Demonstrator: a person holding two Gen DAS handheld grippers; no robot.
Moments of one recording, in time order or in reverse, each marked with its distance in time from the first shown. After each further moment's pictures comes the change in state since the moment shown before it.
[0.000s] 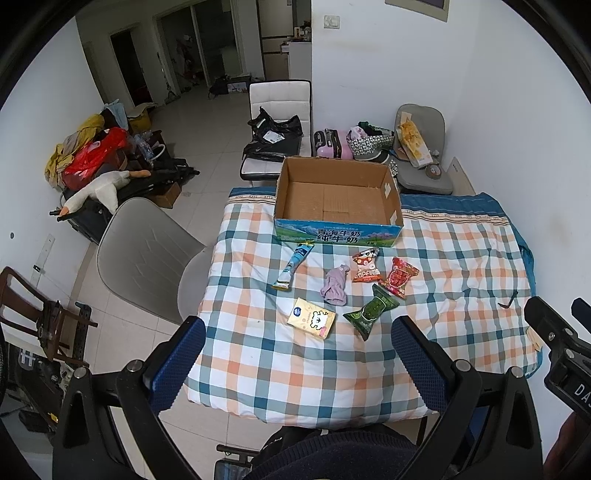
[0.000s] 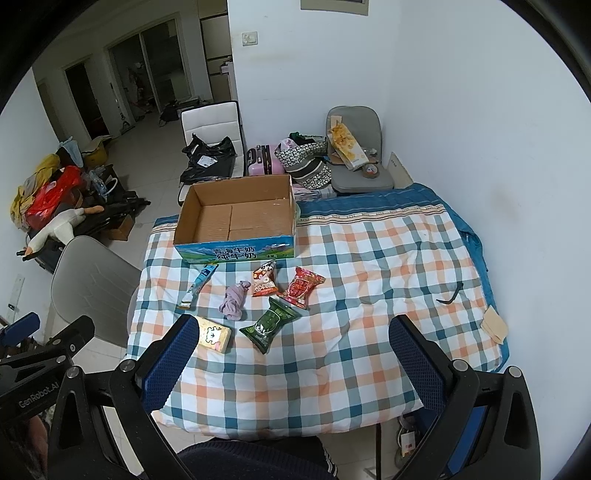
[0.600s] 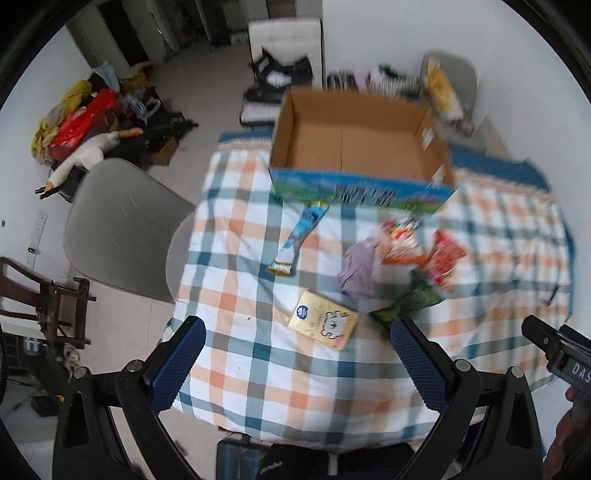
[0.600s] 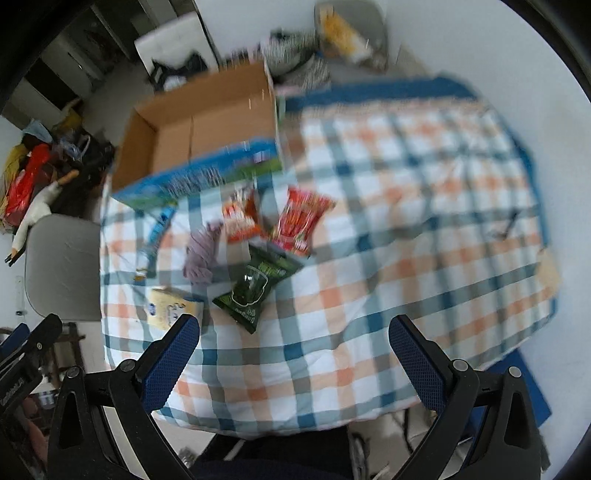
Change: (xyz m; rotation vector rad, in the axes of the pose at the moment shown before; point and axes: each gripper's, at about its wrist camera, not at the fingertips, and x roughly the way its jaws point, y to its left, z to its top) left arm 0.216 -0.011 0.036 -0.006 0.224 0.063; right arm 0.281 -0.034 0.007 0.124 0.420 0.052
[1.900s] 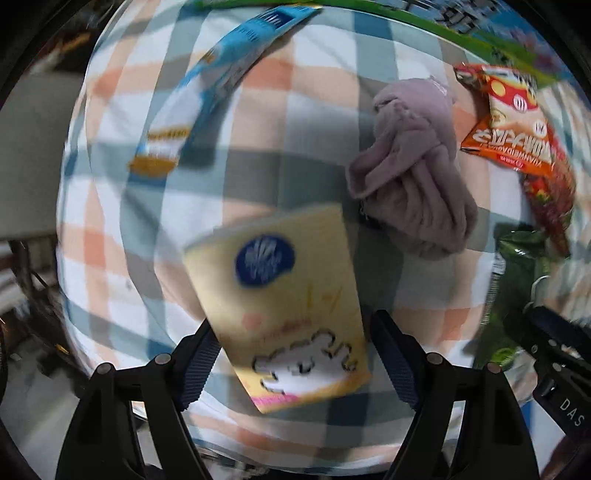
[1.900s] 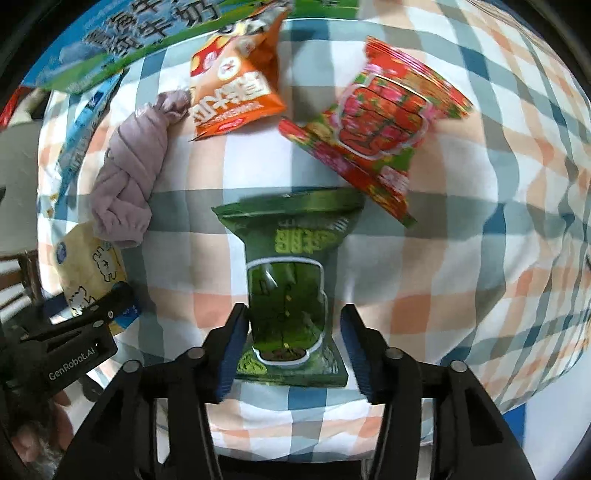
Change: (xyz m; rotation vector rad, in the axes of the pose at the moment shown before) left arm 0.241 -0.073 -0.079 -0.046 0.453 -0.060; right arm 0.296 0.097 0.023 -0.179 0.367 -0.024
